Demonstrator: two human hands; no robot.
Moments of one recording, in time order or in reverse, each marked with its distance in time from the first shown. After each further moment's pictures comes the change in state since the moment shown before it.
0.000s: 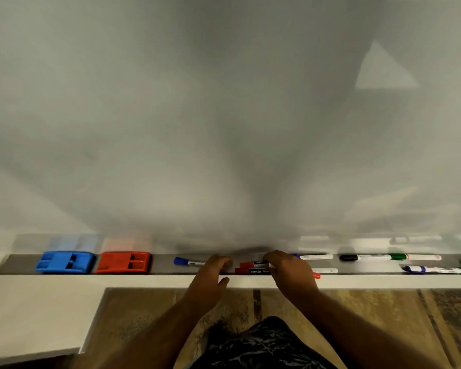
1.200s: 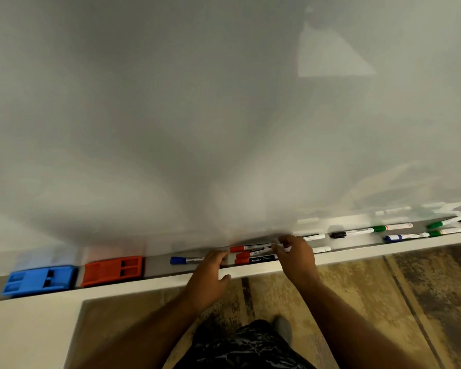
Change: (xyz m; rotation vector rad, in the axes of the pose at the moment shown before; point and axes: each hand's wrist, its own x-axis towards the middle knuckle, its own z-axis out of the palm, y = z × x) left_hand 0.002 -0.016 -0.014 -0.016 -0.126 0.076; right_hand 0.000 -0.009 0.018 0.413 0.216 0.644
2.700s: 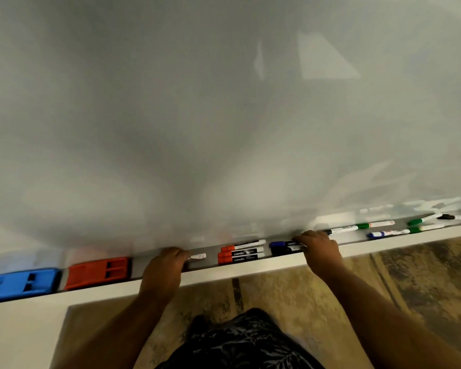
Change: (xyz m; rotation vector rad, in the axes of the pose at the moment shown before) left_hand -0.005 -0.036 -0.047 0.574 0.187 0.042; right_hand 0.036 0.060 -0.080 -0.757 -0.167 -0.207
